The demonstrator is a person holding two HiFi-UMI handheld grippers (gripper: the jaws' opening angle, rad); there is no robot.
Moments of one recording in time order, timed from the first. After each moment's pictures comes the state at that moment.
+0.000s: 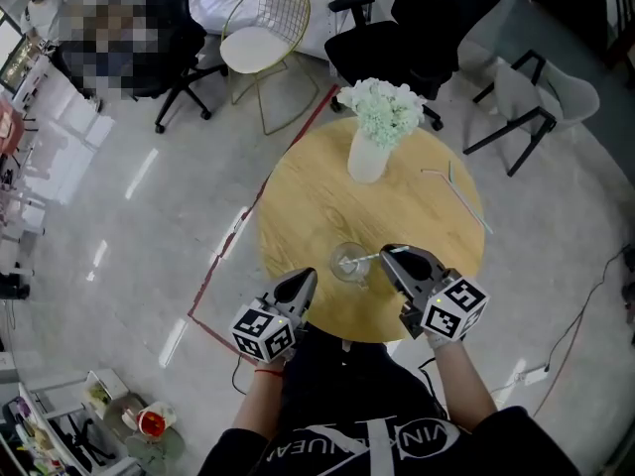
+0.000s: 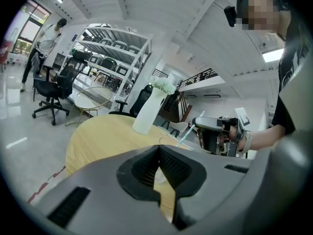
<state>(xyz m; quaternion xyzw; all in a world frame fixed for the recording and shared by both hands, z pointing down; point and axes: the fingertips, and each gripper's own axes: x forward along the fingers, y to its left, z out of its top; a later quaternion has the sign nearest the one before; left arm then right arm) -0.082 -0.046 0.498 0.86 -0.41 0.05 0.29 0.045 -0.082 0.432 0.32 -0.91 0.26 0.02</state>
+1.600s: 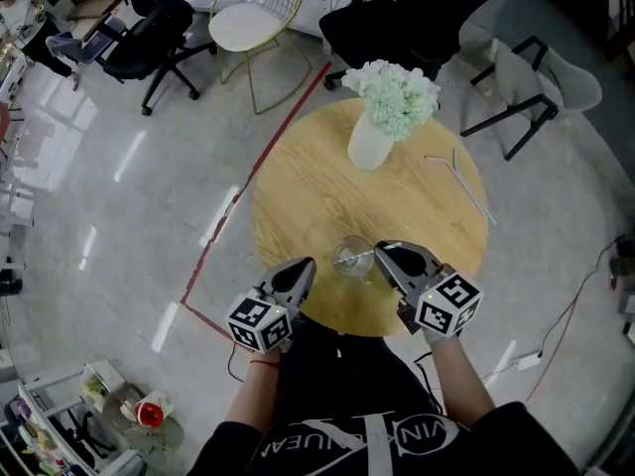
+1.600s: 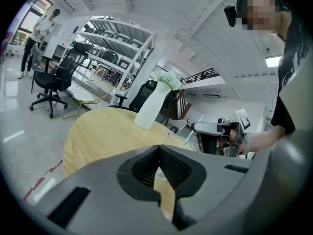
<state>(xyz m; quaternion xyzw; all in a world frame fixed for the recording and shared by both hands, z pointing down) -0.087 -0.059 0.521 0.86 -0.39 0.05 0.32 0.029 -0.085 0.471 0.33 -0.90 0.28 0.08</state>
